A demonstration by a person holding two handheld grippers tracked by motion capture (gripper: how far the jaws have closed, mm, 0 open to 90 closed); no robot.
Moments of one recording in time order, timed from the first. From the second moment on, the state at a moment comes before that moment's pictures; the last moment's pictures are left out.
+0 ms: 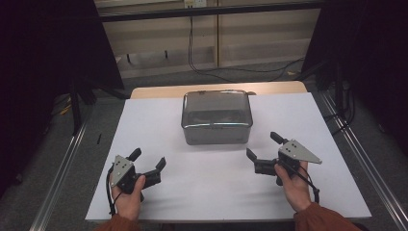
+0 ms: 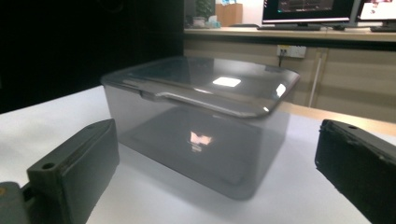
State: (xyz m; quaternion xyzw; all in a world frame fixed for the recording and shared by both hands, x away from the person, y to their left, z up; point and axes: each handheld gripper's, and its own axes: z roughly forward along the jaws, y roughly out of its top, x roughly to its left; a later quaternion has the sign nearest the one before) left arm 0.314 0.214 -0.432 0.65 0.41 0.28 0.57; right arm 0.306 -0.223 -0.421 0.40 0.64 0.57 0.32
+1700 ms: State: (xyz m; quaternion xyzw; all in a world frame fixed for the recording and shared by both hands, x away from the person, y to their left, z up) left arm 0.313 0.205 -0.434 0.67 0.39 0.28 0.57; right arm 0.357 -0.141 -0.407 0.15 0.77 0.37 0.49
